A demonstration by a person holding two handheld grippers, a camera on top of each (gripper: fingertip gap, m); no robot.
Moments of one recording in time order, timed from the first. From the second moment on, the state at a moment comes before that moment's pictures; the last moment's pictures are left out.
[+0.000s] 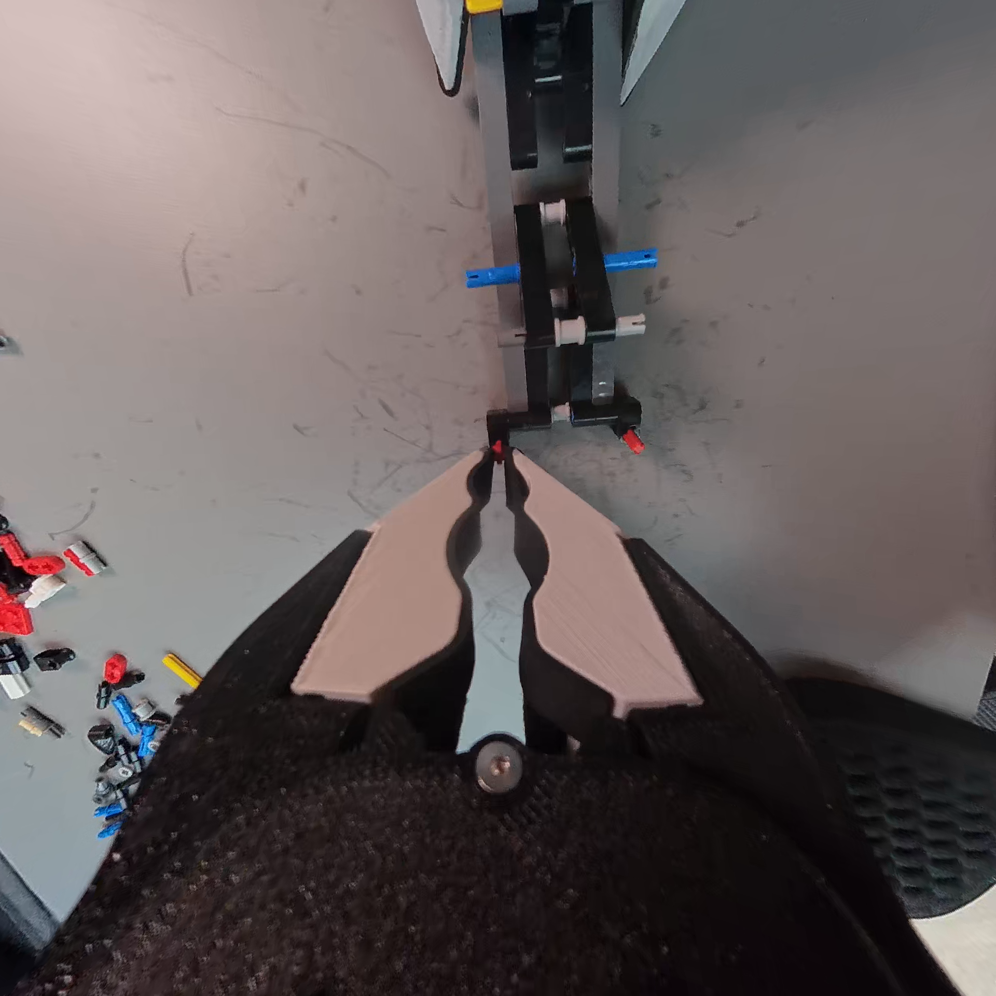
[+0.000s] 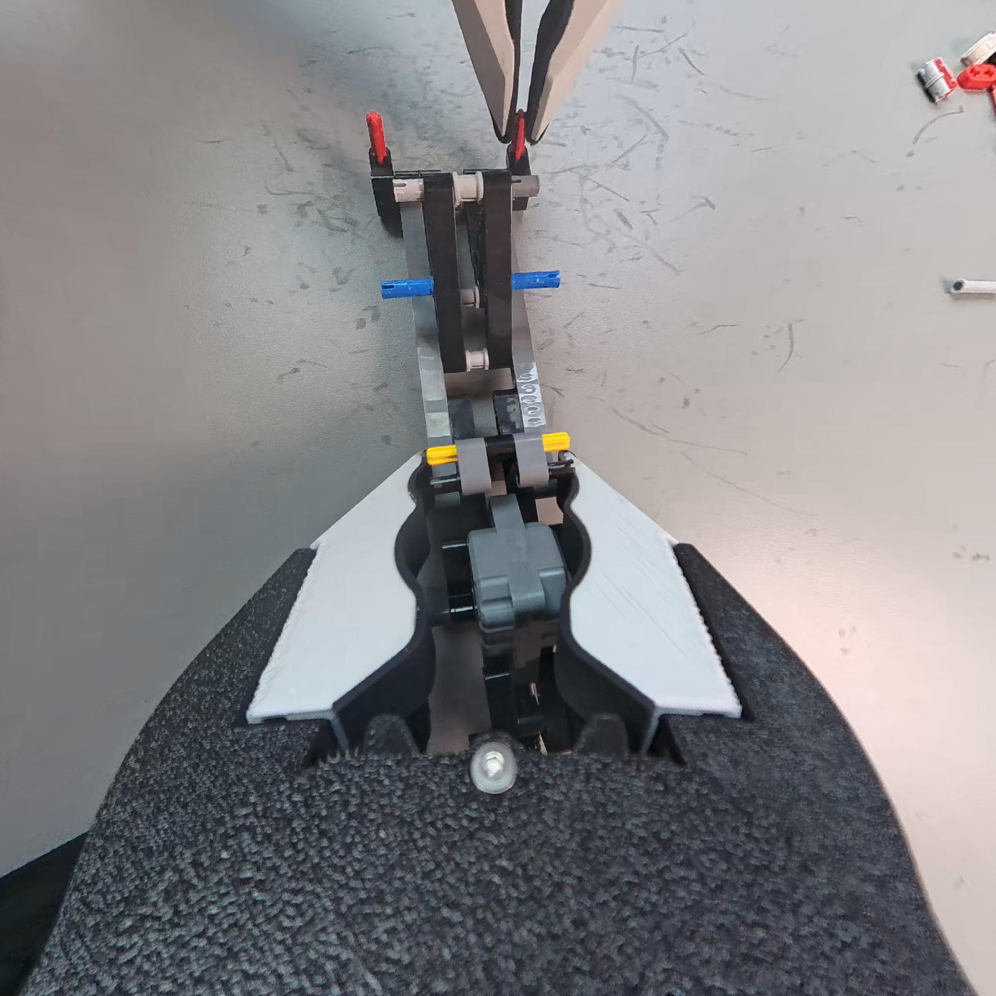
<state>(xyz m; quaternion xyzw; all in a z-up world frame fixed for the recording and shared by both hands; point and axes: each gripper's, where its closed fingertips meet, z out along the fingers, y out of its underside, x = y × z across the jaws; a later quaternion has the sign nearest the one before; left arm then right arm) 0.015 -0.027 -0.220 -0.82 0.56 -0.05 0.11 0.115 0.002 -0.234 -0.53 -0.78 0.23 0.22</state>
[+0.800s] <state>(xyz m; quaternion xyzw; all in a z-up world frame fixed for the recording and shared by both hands) 0.013 -0.030 -0.219 -0.82 0.56 -0.06 0.06 0.114 0.000 -0.234 -0.53 -0.79 0.21 0.22</state>
